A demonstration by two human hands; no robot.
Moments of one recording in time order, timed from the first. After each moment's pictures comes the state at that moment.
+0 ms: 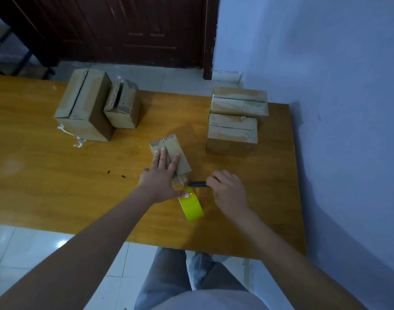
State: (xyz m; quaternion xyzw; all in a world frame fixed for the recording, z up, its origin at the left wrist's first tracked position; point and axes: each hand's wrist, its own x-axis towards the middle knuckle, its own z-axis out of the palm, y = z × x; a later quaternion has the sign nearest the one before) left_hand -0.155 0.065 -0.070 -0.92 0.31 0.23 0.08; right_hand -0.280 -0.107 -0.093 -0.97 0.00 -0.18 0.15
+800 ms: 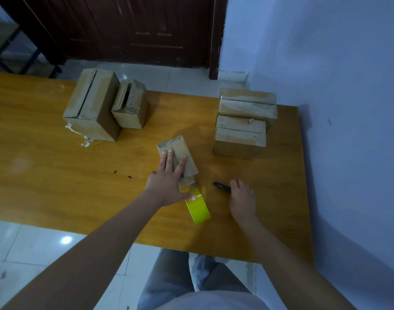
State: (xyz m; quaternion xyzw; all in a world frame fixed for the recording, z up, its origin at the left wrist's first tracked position) left_hand -0.156 0.068 -0.074 -0.92 0.32 0.22 0.07; right_hand -0.283 -0.117 -0.144 -0.96 0.24 0.07 0.13
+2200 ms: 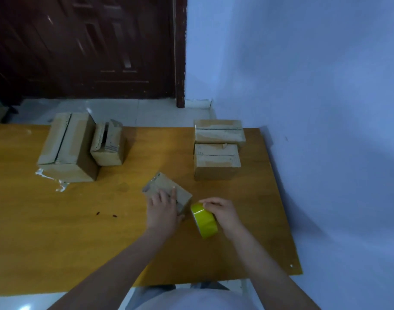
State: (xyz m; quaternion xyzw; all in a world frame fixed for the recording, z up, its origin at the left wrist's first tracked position) left_hand -0.174 0.050 -0.066 -0.93 0.33 0.12 0.13; right_hand -0.265 -0.092 -0.059 -0.65 0.37 0.00 0.66
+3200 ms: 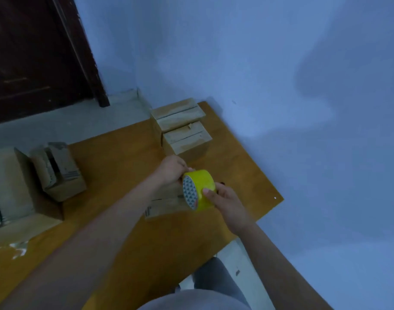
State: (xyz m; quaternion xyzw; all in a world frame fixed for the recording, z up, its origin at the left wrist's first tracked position) left_hand -0.083 -0.007 -0.018 -0.72 0.42 0.47 -0.29; right_hand -0.272 0.005 0.008 -0.57 0.43 -0.17 0.68
